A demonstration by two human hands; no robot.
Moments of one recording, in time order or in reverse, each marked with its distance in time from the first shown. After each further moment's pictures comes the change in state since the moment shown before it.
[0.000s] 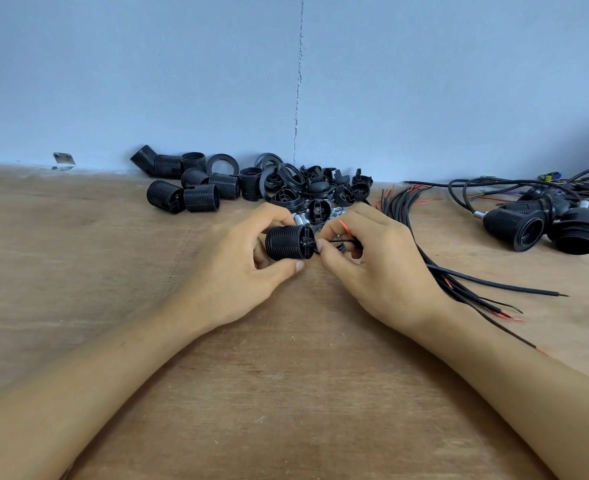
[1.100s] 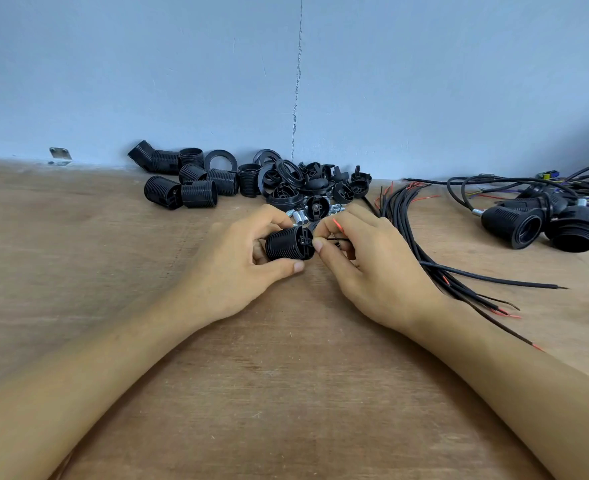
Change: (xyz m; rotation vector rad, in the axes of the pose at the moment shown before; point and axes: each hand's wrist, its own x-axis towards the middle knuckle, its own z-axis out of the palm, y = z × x) left_hand 0.002 -0.006 0.001 -0.030 -0.089 -0.037; right_hand -0.001 -0.001 0.000 -0.046 -0.093 -0.039
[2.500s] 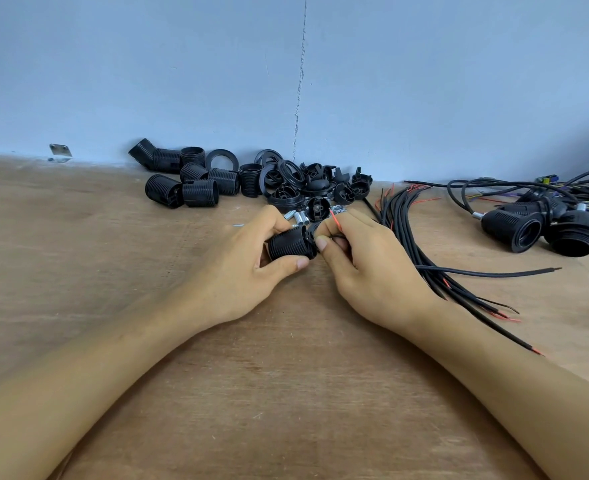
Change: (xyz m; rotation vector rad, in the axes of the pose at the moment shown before) left_hand 0.000 -0.001 0.004 0.057 0.008 0.045; right_hand 0.002 -0.001 0.004 0.025 -0.025 0.073
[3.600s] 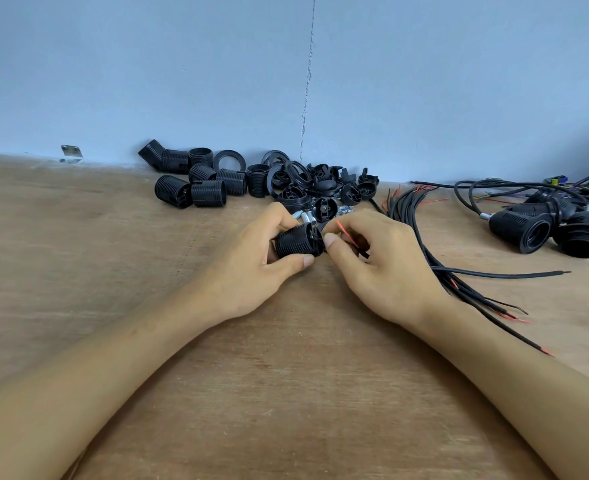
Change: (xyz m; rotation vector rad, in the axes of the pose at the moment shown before) left_hand 0.003 -0.005 0.001 -0.151 -0.059 -0.045; right_hand 0.000 0.000 -0.002 0.077 0.098 0.034
